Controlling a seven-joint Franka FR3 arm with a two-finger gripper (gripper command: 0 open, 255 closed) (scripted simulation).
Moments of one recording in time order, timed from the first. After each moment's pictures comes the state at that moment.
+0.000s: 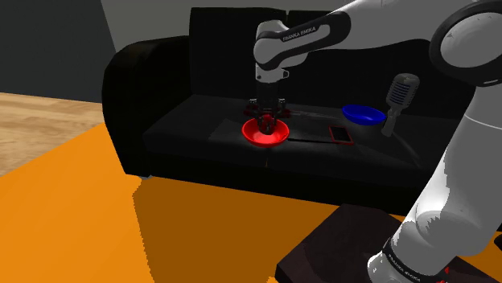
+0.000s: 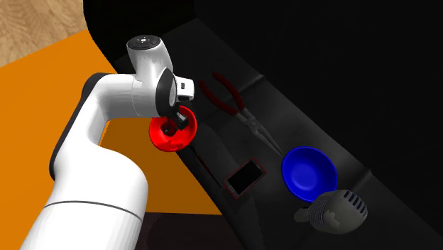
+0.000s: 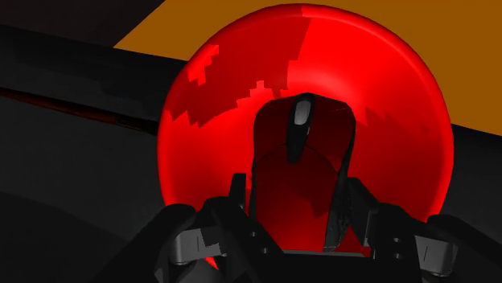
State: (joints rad) arm 0.05 0.08 0.01 -1.85 0.02 1.85 0.73
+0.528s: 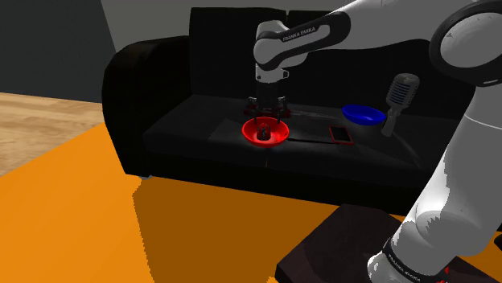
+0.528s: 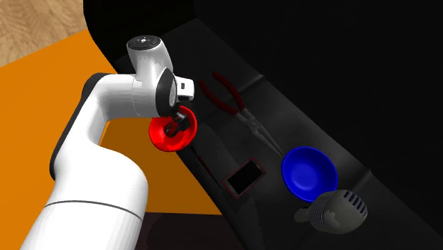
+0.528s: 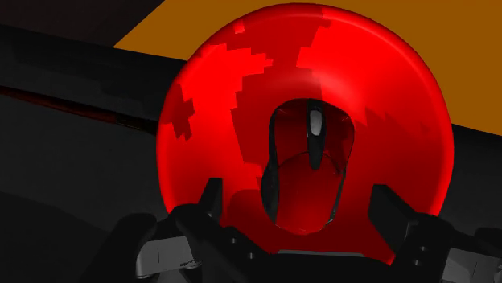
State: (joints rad) arm 0.05 0.08 0.01 -1.85 0.02 1.85 0.73
